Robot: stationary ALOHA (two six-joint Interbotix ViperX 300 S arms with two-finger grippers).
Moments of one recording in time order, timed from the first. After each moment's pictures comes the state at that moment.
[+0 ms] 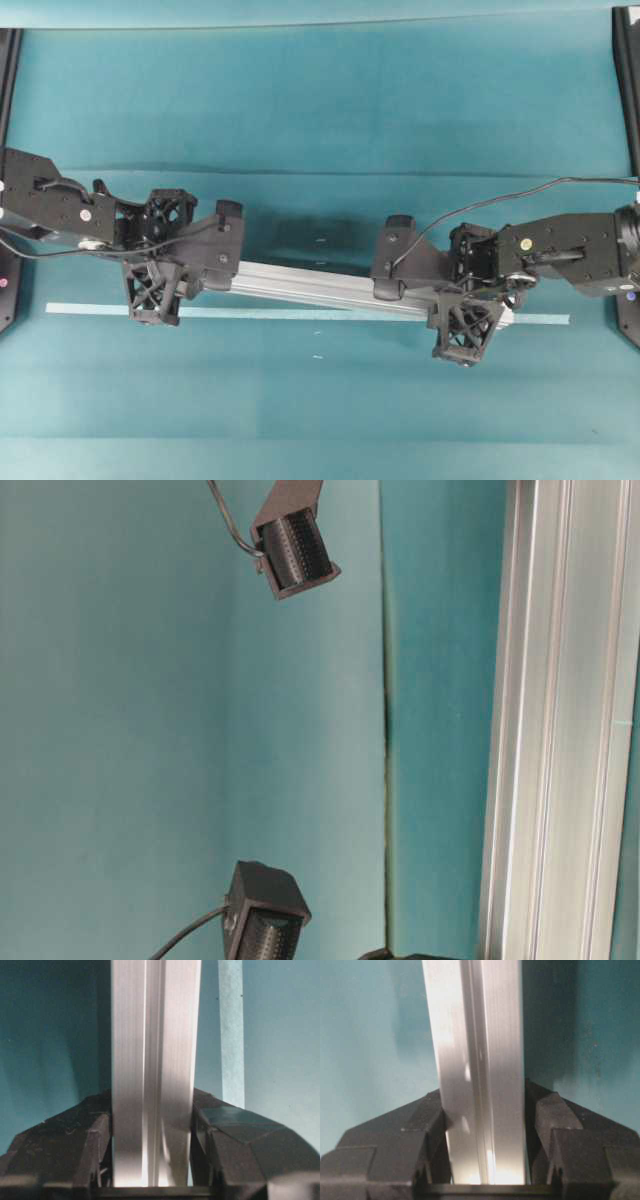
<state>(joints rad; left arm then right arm) 0.08 -0.05 0.80 0.02 0.44 0.16 0.02 0.02 0.74 0.15 0.61 0.12</state>
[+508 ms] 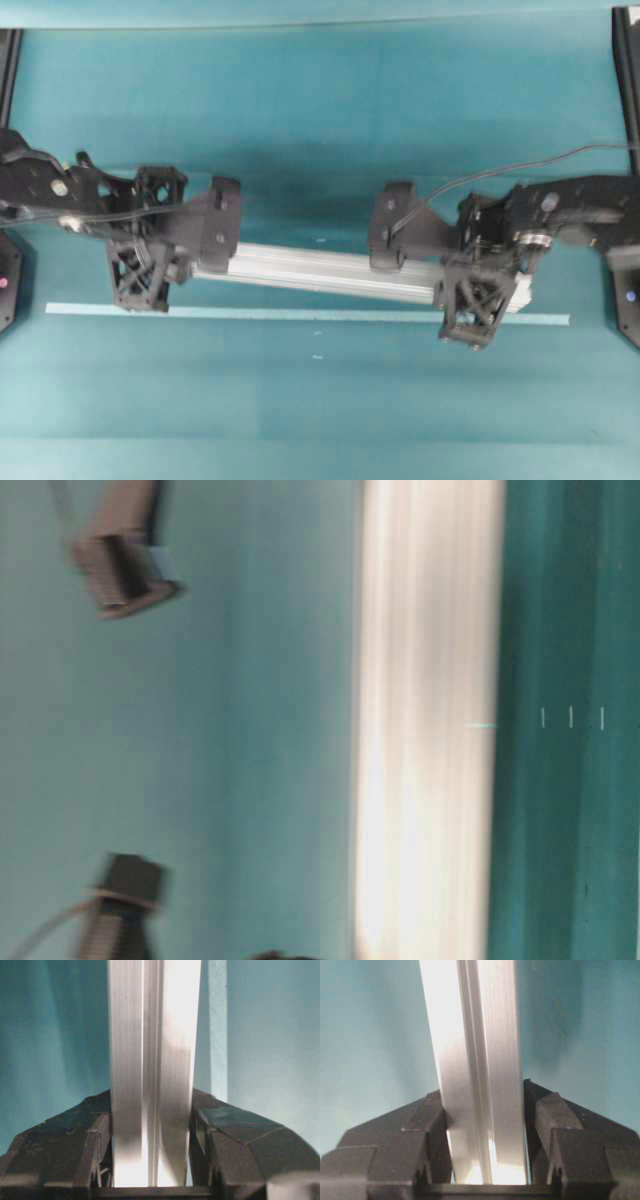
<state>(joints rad) 0.09 -0.22 0.64 0.02 0.77 0.17 -0.03 -0.15 0.53 0.15 1.01 0.12</state>
